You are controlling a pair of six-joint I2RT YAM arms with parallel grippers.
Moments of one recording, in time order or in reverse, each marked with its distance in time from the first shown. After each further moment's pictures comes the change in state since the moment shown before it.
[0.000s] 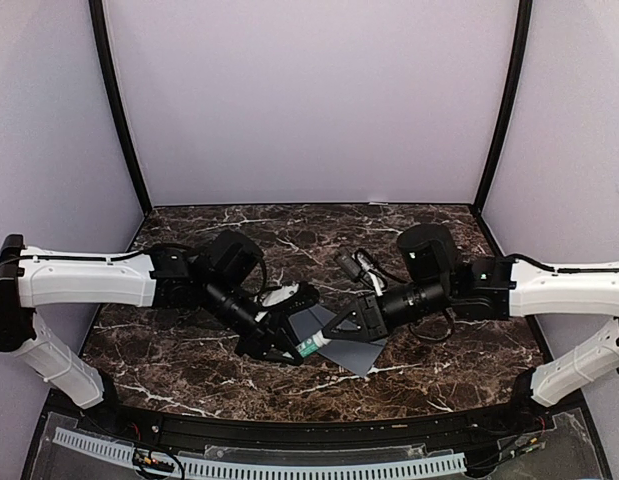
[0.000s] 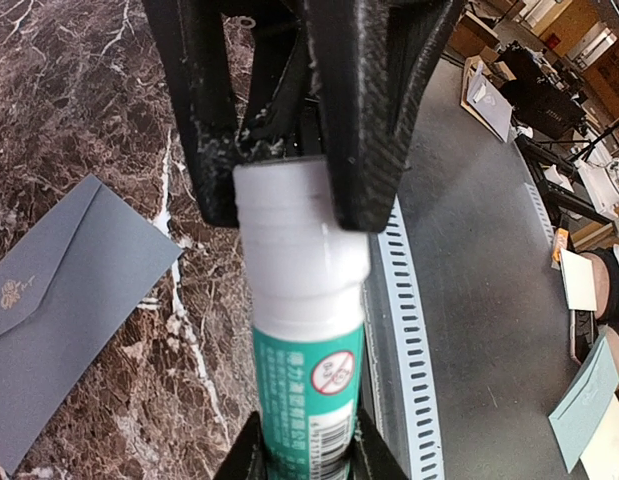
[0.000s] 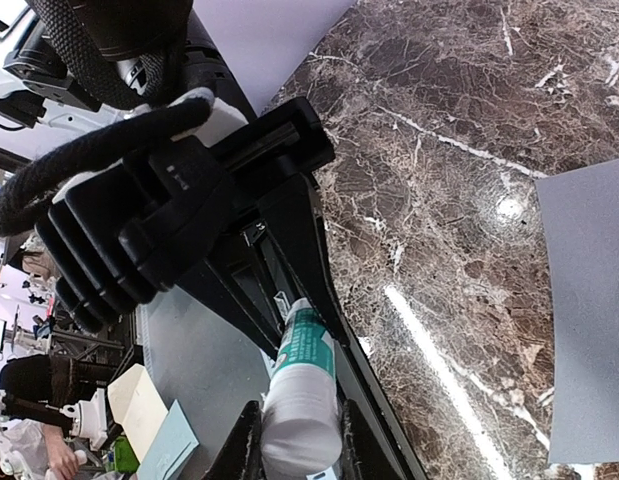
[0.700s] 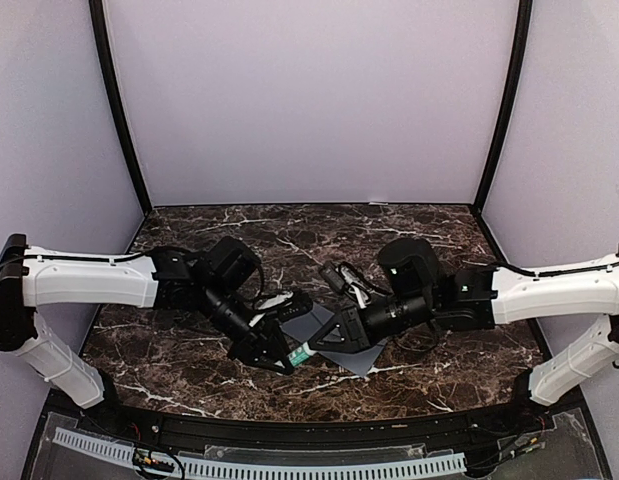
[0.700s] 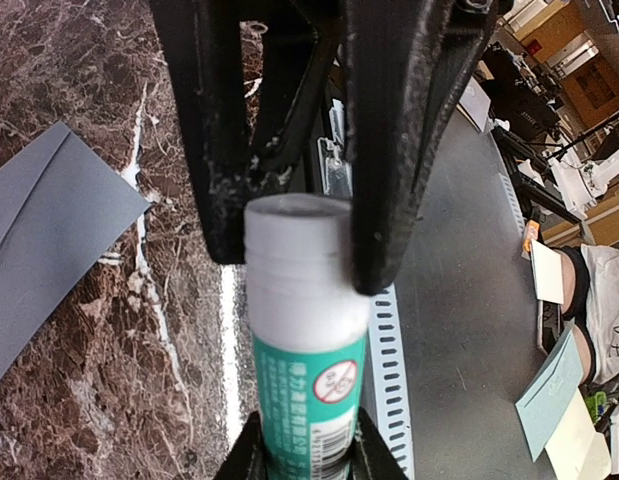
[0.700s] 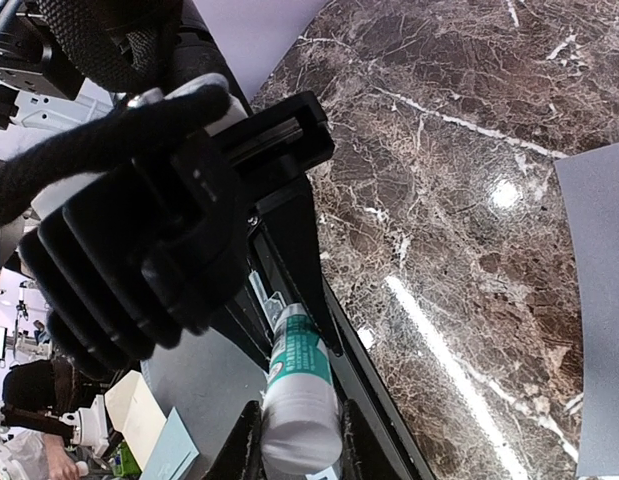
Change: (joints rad) left arm 0.031 0.011 -0.029 -0.056 0.080 -0.029; right arm 0.075 0.087 0.003 0.069 0.066 0.060
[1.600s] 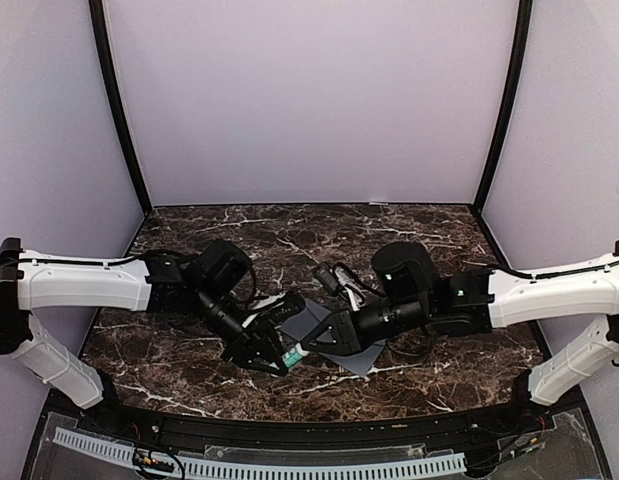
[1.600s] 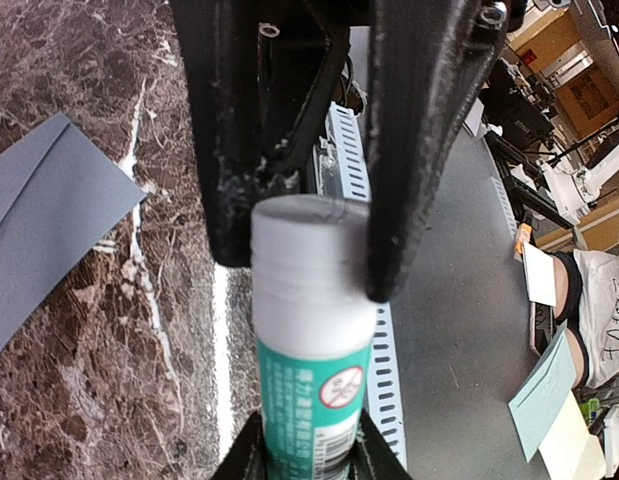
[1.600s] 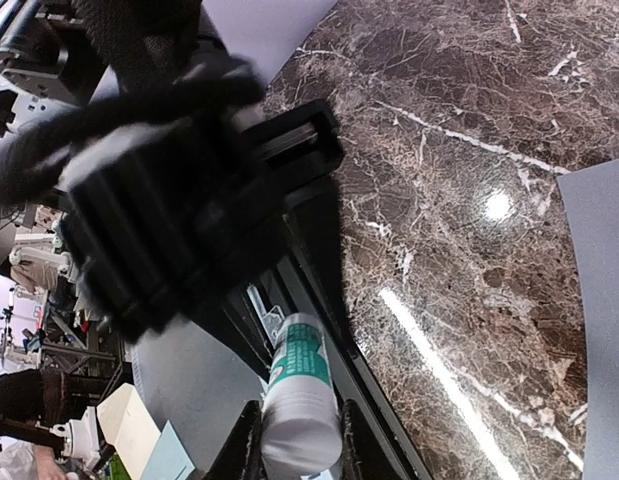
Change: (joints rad) left arm 0.023 -0.040 -0.058 0.016 0.027 -0.013; right arm 0.047 0.031 0.014 0.040 0.072 0.023
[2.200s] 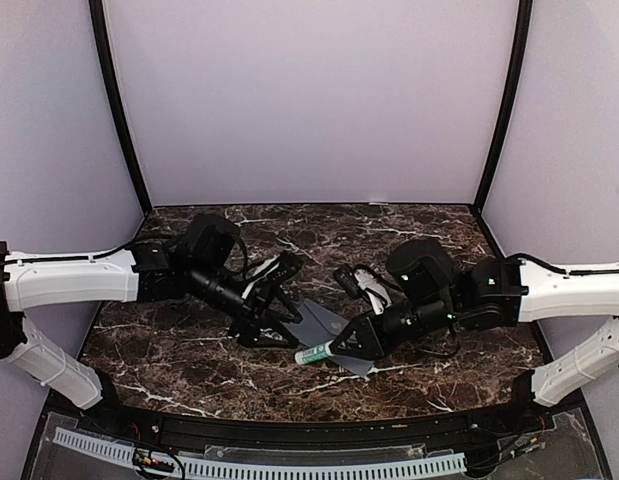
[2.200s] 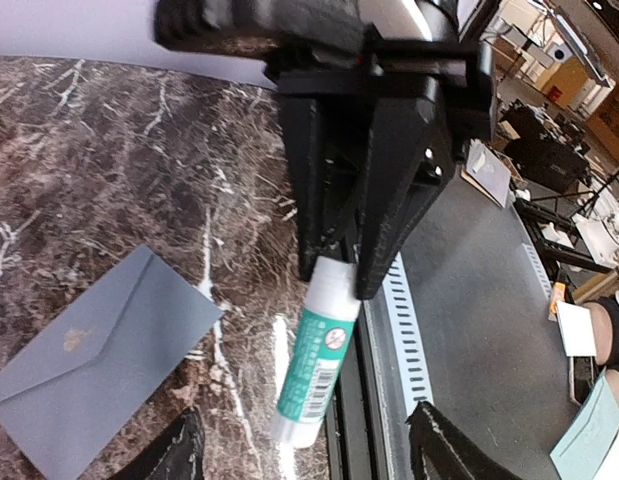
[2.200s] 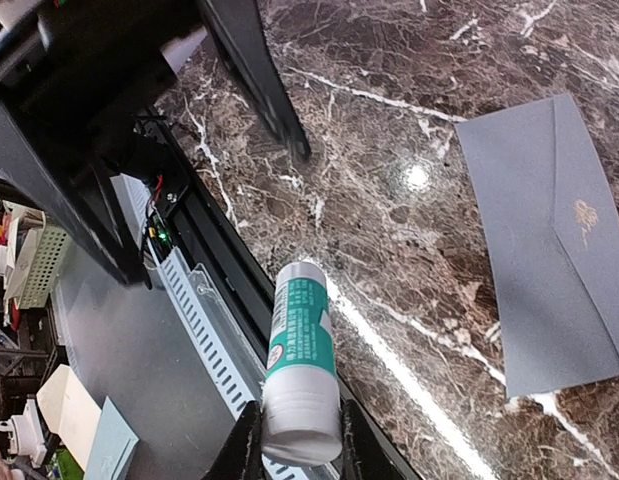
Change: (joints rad) left arm 0.034 -0.046 0.045 0.174 -0.030 -0.018; right arm 0.032 -0.131 0.056 -0.358 0.180 -0.083
